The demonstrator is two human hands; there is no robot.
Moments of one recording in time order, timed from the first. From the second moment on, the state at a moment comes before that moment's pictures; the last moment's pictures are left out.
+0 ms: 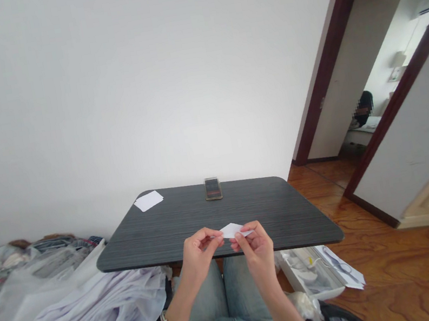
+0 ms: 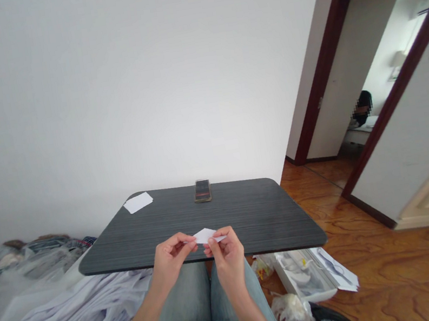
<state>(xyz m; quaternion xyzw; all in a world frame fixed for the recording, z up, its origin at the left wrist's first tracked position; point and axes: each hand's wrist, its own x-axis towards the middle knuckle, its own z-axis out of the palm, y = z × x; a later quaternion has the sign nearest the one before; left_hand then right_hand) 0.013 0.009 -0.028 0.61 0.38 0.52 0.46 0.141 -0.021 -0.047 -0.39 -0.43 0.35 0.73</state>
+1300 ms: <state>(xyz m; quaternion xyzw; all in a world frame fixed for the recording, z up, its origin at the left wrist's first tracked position) 0.015 0.009 -0.022 0.62 0.34 0.49 0.52 0.139 -0.018 -0.053 -0.40 -0.44 0.35 0.72</state>
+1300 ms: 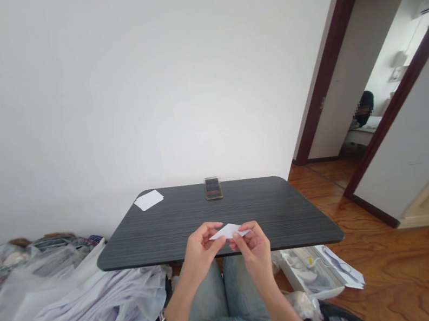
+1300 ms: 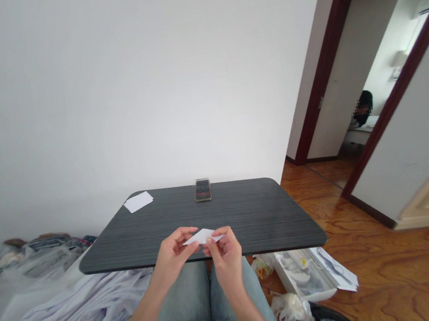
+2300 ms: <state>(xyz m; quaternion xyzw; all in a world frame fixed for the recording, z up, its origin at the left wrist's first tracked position) 0.016 0.011 -0.016 0.59 0.36 0.48 0.55 0.145 -0.017 -0.048 -0.39 -0.42 0.37 0.73</state>
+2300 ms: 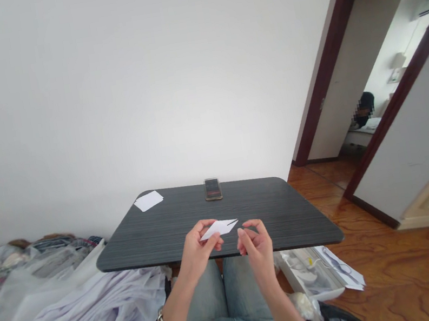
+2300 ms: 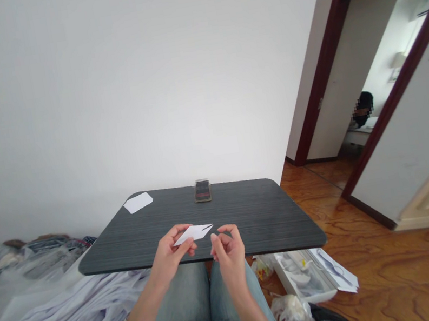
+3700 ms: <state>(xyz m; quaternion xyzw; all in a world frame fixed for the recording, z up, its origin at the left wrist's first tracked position) -0.008 0.018 -0.023 0.62 0.37 0.44 0.53 0.147 -0.010 -0.062 -0.38 -0.48 0.47 0.63</state>
